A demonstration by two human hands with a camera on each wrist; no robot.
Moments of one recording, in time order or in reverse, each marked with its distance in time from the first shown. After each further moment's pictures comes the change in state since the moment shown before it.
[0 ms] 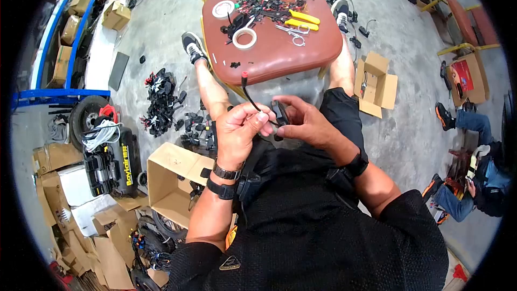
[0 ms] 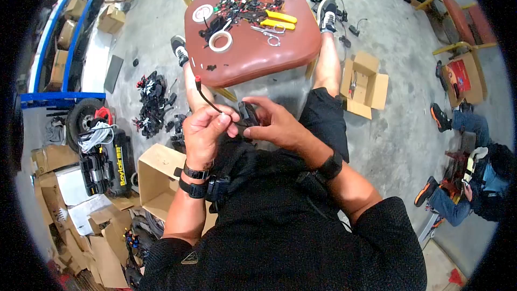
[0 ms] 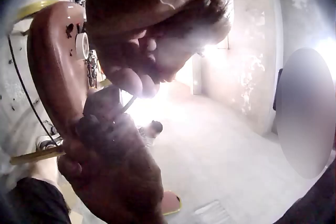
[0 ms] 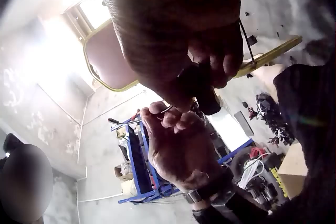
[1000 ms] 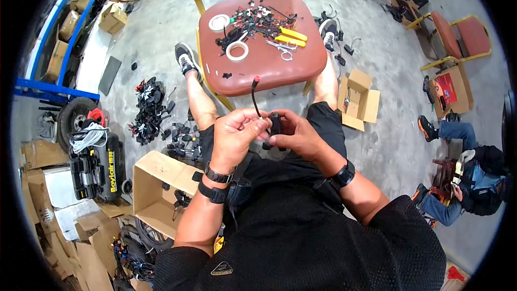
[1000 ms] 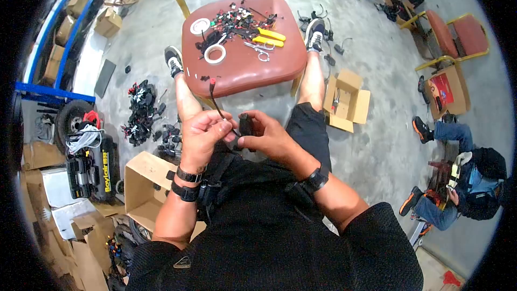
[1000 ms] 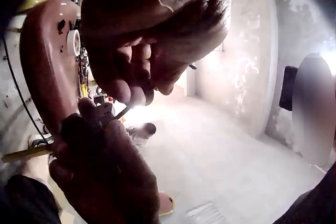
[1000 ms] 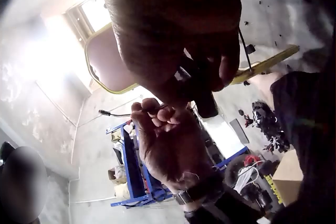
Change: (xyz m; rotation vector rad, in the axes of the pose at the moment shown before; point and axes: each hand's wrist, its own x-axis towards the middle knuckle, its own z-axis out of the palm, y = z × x) left_hand 0.000 0.007 0.015 0.020 -0.002 -0.009; right_hand -0.017 -0.011 0.011 -0.056 0.130 0.007
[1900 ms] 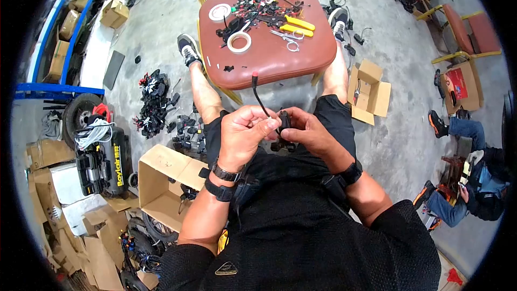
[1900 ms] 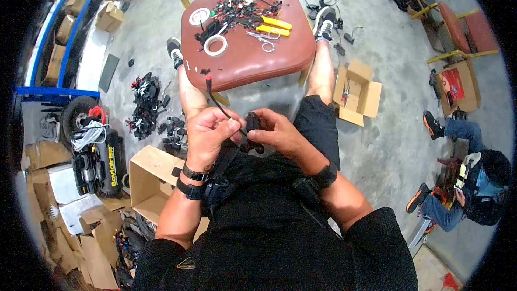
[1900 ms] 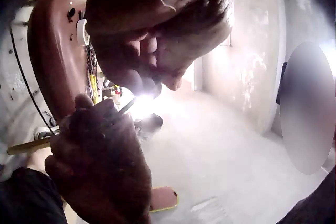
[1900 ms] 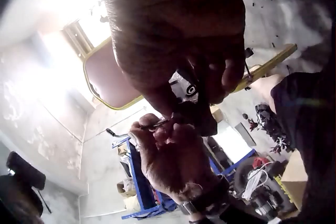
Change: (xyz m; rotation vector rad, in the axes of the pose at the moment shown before) left_hand 0.006 -0.013 0.008 -0.045 0.009 -0.041; right_hand 0.003 0.015 -0.021 0.124 -0.044 0.029
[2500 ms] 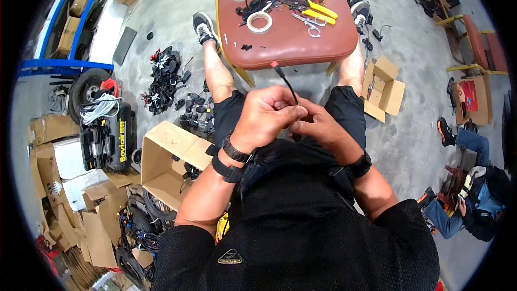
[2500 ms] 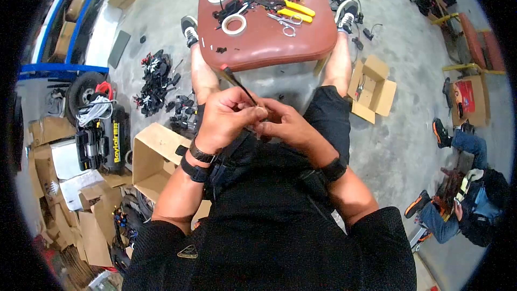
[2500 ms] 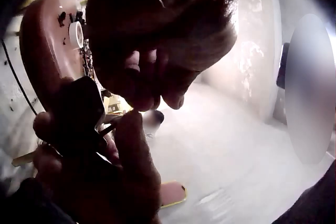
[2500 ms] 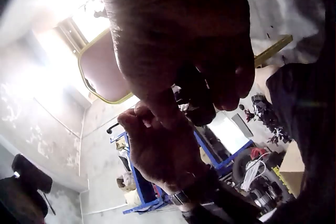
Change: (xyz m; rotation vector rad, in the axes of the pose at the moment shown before) left_hand 0.004 0.003 0.003 0.081 -0.132 -0.060; right_hand -0.001 -0.006 0.015 -0.002 -0.162 0.035
